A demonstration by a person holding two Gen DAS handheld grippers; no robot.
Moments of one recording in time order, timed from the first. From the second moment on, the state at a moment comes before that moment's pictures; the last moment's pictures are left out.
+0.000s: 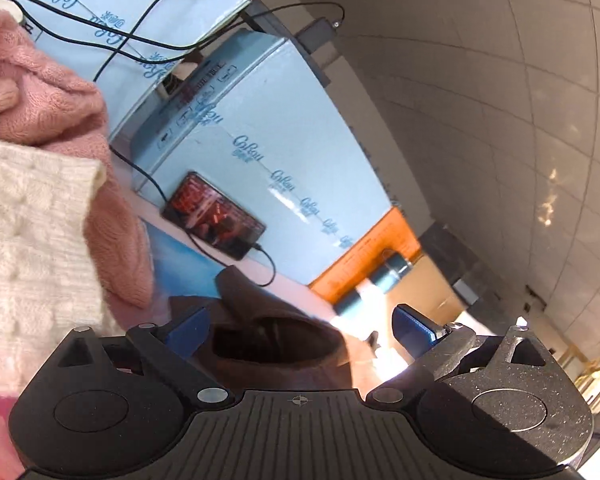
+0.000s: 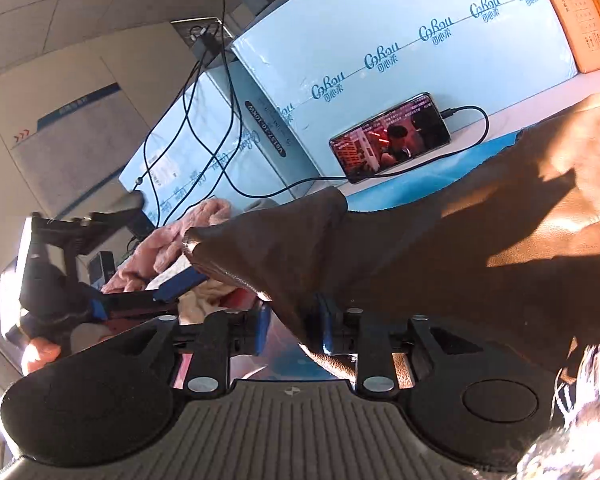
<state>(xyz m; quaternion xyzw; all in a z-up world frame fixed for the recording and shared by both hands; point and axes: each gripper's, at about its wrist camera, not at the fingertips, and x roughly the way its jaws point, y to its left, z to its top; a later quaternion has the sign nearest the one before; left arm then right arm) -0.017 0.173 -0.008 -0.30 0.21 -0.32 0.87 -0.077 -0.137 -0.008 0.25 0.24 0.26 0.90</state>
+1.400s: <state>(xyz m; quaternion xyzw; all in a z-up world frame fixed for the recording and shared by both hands) 0.086 0.035 0.047 0.16 0.17 -0.27 0.93 -0.069 -0.297 -0.032 0.41 0.27 0.01 0.87</state>
